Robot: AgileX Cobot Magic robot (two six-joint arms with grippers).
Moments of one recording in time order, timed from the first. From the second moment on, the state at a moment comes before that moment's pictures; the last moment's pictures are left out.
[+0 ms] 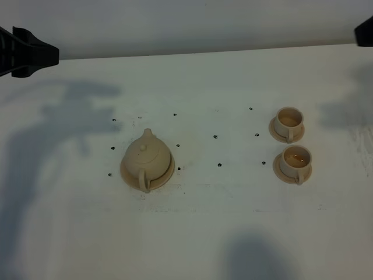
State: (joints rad) left arm -0.03 1.34 -1.23 -0.52 0.72 0.58; right arm 0.02 1.25 -1.39 0.36 1.09 -0.31
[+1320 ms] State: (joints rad) left arm -0.03 1.32 -1.23 -0.52 0.76 0.58; right arm 0.02 0.10 -0.59 0.19 1.16 -0.15
